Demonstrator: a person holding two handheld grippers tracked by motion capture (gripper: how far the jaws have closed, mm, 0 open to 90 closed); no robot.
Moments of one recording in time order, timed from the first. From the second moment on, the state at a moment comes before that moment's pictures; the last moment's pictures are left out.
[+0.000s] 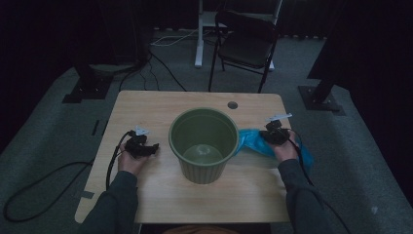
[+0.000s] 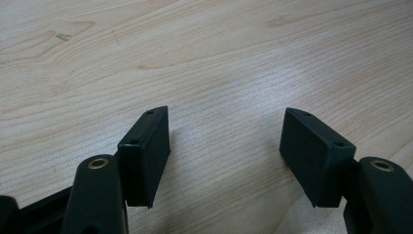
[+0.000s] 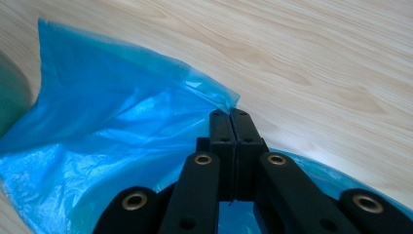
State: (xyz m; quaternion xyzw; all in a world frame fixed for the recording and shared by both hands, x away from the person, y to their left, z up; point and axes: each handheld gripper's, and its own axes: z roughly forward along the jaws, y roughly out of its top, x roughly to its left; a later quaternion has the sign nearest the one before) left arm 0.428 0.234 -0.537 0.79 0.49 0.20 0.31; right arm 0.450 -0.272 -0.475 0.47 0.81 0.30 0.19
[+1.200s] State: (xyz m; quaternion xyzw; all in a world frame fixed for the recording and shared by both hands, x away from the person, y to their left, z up) left arm 0.430 0.231 -0.537 0.80 0.48 0.20 0.31; right arm 0.488 -0.218 -0.487 0.48 0.80 0.34 0.15
